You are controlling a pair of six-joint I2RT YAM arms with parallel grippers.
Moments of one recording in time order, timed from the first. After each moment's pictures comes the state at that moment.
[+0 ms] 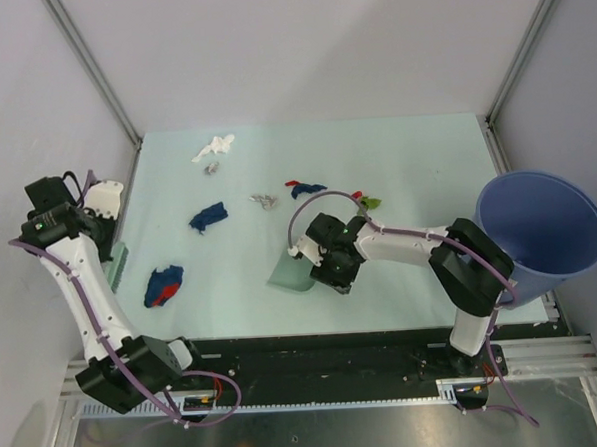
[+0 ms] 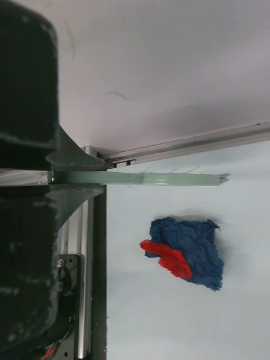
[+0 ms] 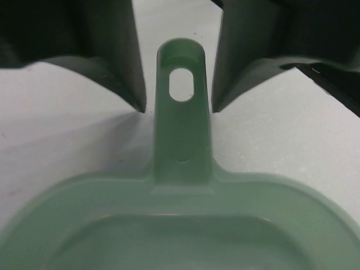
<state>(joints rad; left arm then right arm) 0.54 1.19 1.43 -1.26 0.08 0.73 0.88 1.77 1.14 -0.68 -0.07 -0.28</state>
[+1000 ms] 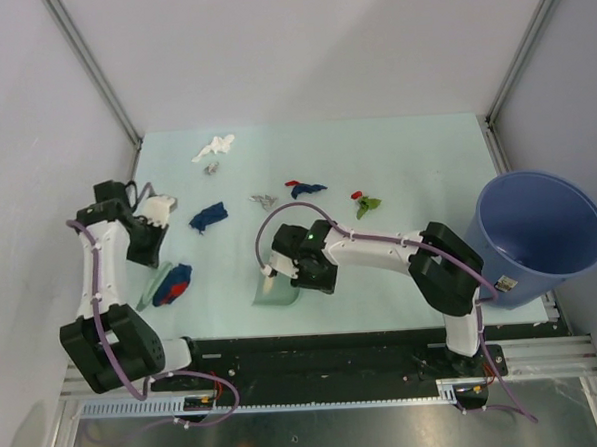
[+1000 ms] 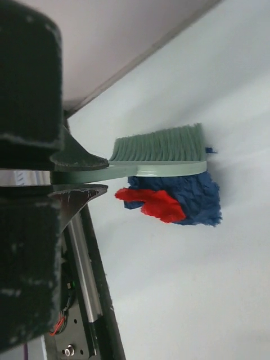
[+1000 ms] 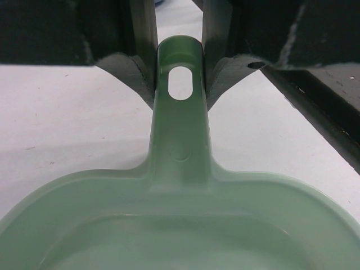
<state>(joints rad) 0.35 1.30 1.15 -1.14 0.14 0.68 1.04 1.92 1.42 -0.92 0.04 -0.34</state>
